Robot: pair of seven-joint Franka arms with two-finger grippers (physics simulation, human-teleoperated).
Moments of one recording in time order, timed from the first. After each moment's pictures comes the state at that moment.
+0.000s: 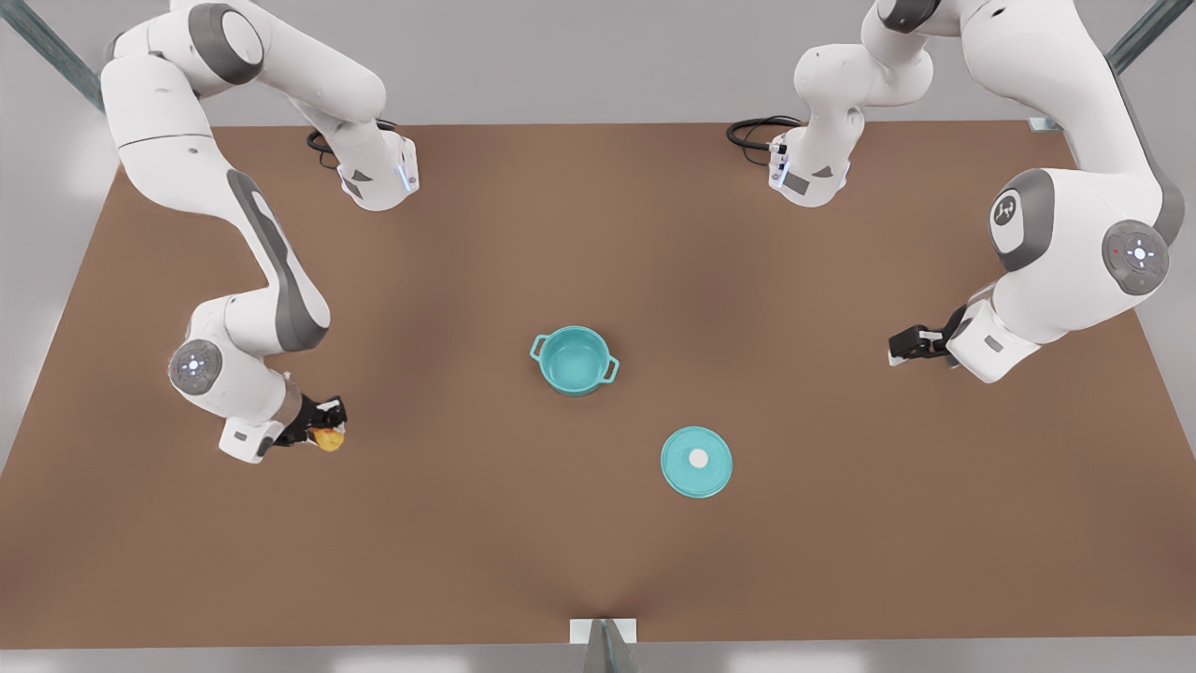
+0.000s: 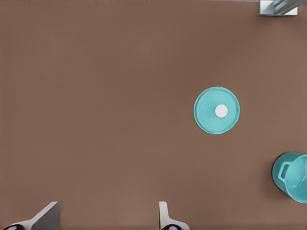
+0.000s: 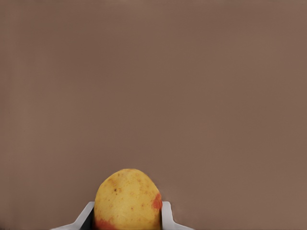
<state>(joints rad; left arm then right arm) -0.05 0.23 0.00 -1.47 -0.10 1.65 -0.01 -0.44 0.51 0.60 -1.76 -0.23 2.20 -0.17</state>
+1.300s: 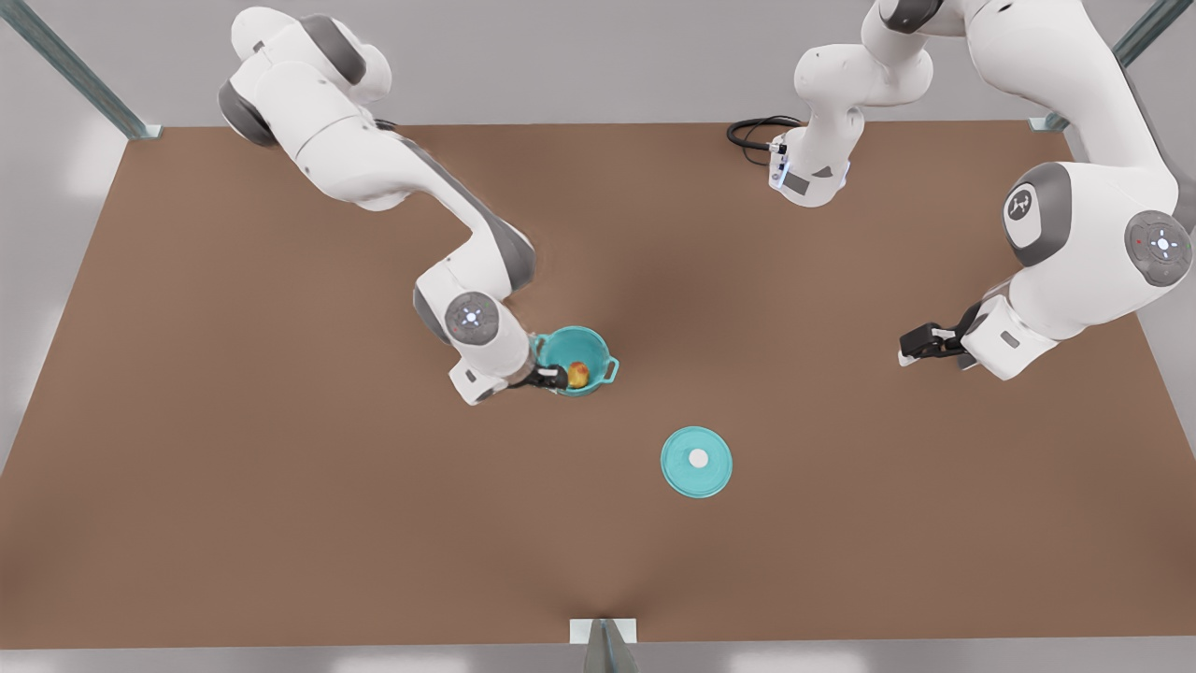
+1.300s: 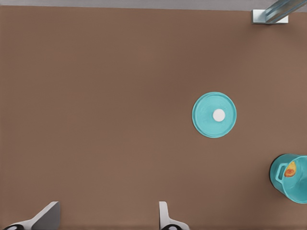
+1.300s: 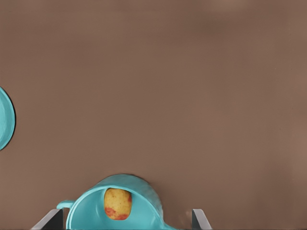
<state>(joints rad) -0.03 0.23 0.00 -1.45 -0.12 1.65 0.02 0.10 0.56 0.46 -1.50 -0.15 2.02 0.81</state>
